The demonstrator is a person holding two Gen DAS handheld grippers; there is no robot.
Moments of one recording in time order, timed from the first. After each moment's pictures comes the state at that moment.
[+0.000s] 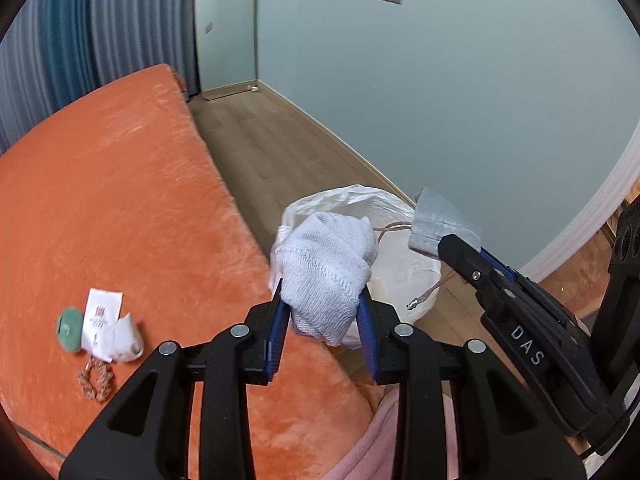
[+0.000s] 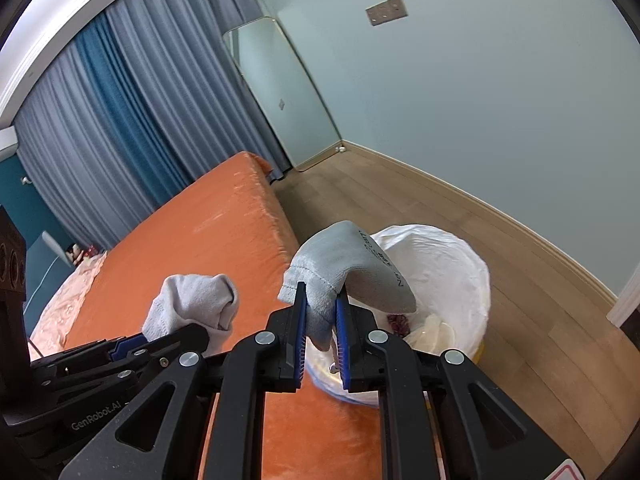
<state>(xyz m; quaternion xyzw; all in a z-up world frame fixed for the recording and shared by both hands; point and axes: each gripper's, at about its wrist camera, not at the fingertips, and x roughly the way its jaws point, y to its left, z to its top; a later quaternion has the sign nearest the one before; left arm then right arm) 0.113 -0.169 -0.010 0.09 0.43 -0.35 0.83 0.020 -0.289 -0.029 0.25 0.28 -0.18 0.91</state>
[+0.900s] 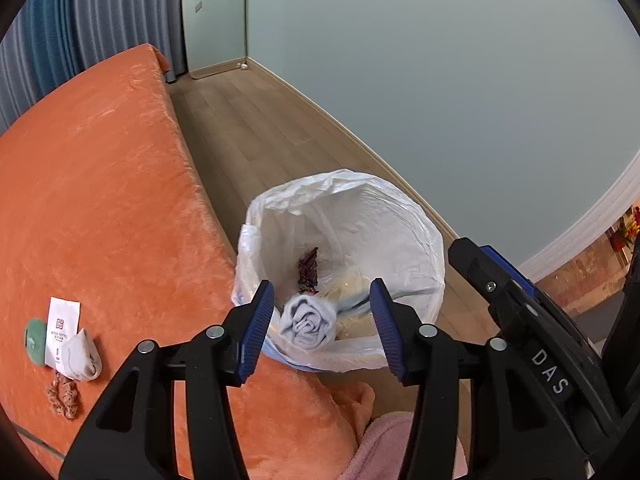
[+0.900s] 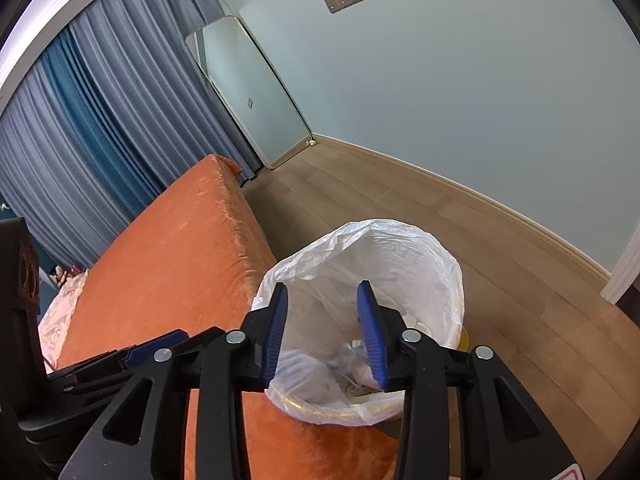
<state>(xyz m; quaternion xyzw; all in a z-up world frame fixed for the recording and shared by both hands) 0.146 -0.223 -0.056 0.09 0.46 -0.34 0.81 0.036 -0.324 -0.057 0.28 0.29 -0.21 0.89</state>
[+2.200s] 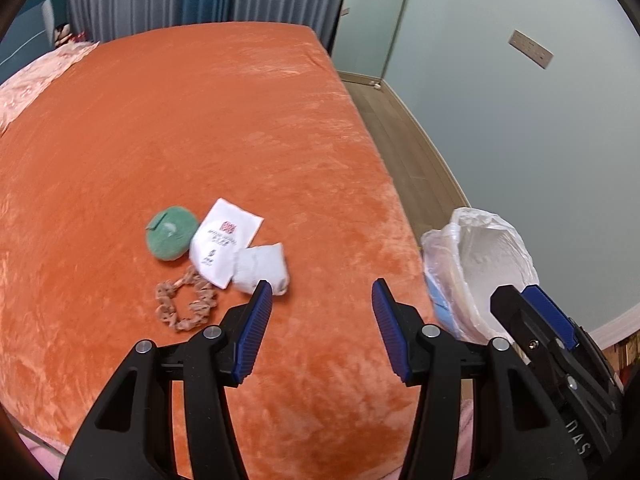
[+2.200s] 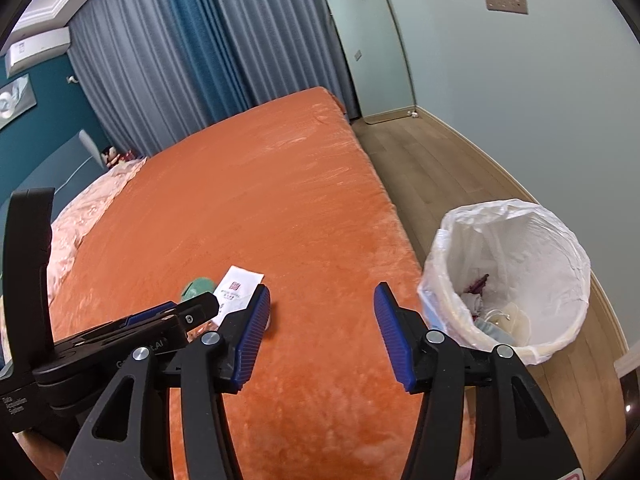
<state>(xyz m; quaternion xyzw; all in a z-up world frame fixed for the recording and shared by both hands) 0.162 0.015 -0.058 -0.04 0.47 -0.15 0.87 0.101 -0.134 -0.047 0.15 0.37 -0.06 0.92</state>
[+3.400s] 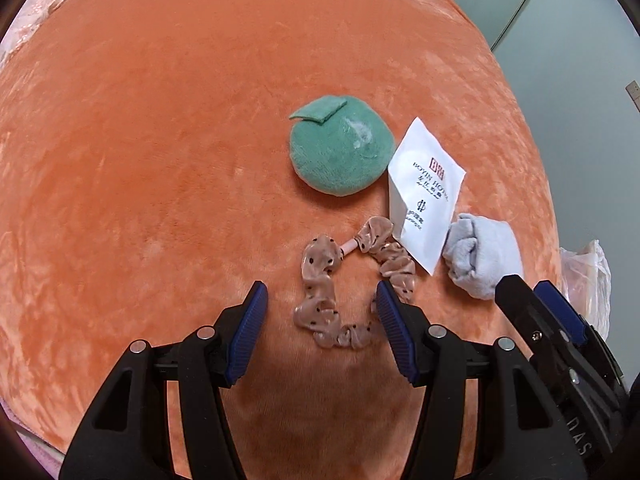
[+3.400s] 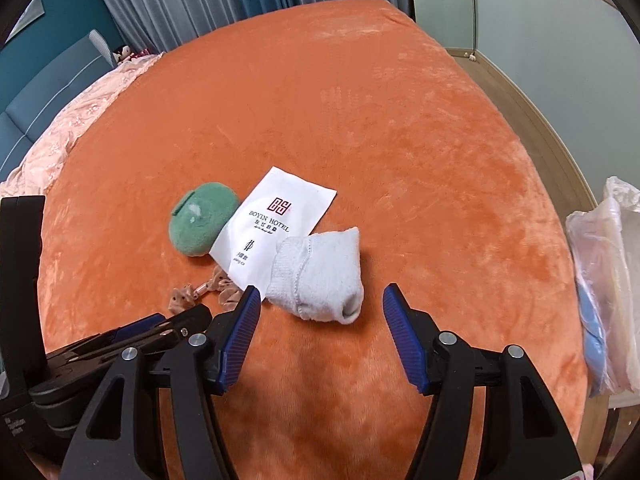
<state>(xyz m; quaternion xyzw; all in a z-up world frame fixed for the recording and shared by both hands) 0.235 0.136 -0.205 -0.12 0.59 -0.03 0.80 0.230 -0.026 -0.183 0.08 0.51 0.01 0.86</state>
